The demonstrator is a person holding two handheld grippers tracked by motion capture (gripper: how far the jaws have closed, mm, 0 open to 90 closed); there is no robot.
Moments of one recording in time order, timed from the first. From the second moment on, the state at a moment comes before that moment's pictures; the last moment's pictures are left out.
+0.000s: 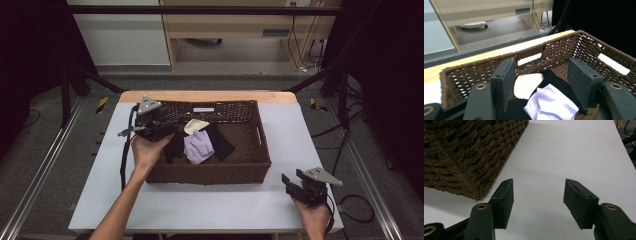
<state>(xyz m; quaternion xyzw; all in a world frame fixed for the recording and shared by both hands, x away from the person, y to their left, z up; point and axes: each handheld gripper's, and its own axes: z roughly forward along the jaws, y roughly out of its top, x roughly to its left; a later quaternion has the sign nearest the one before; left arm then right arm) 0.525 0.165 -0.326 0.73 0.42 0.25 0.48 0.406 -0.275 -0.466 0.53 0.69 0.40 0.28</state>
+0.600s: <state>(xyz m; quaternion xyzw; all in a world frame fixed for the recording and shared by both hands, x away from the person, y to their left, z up) 0.573 0.131 -0.354 0.74 0.43 0.23 0.45 0.408 -0.275 -0.467 0.53 0.69 0.40 0.28</state>
